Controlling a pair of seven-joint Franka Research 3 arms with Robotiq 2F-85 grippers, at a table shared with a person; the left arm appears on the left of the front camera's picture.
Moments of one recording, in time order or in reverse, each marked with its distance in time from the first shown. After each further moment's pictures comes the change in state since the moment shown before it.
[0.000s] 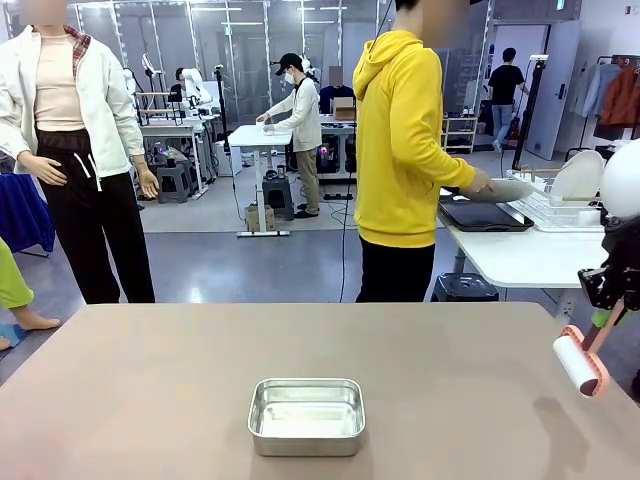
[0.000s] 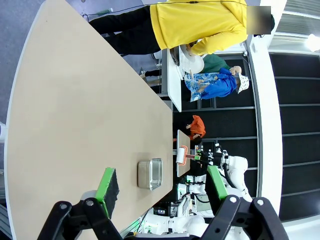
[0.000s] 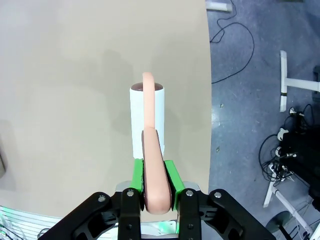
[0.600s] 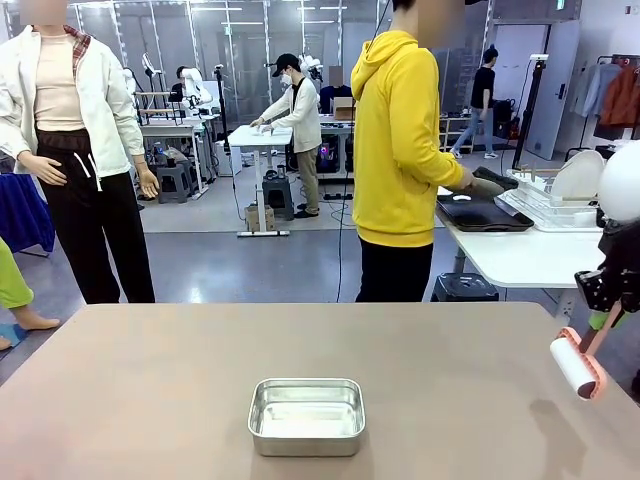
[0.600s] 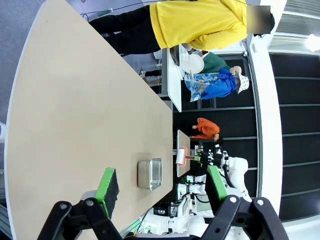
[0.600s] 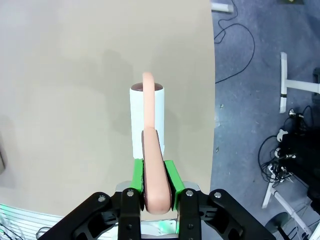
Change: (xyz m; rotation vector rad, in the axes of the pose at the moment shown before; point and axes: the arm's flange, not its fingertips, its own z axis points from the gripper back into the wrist) left arm 0.000 0.000 0.000 0.000 0.000 0.000; right arm -0.006 0.006 0.000 -0.001 -0.001 0.013
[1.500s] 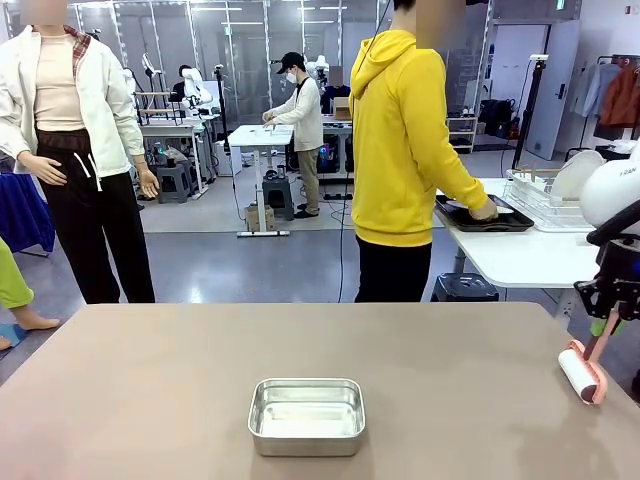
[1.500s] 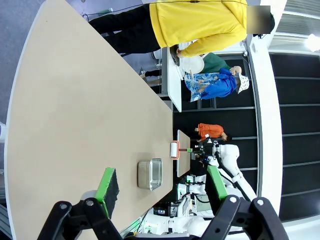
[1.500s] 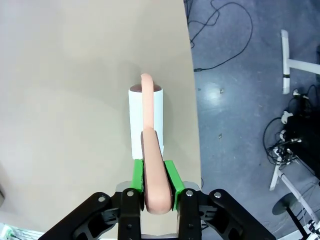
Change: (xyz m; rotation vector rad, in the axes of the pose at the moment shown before) left arm 0.000 0.000 0.000 0.000 0.000 0.000; right arm 0.069 -0.042 -0.064 -0.005 0.118 -0.100
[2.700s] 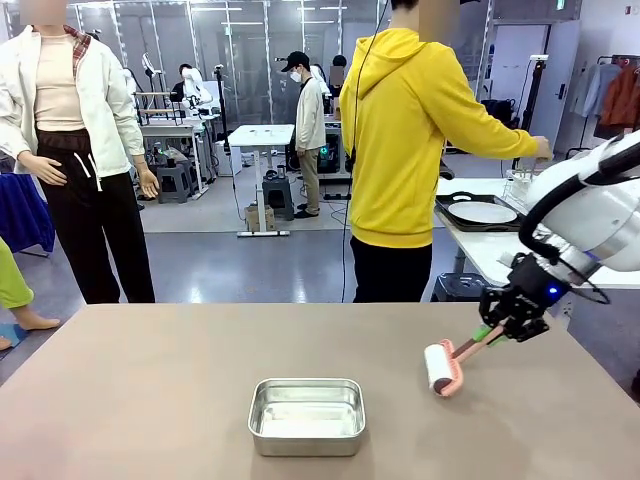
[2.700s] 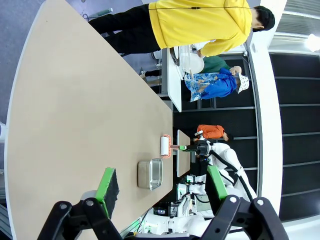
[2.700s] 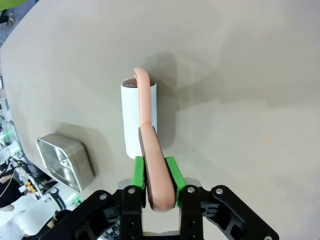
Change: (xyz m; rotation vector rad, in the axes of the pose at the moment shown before) left arm 0.000 0.000 0.000 0.000 0.000 0.000; right arm -0.010 0.103 -0.052 0.527 0.089 0.045
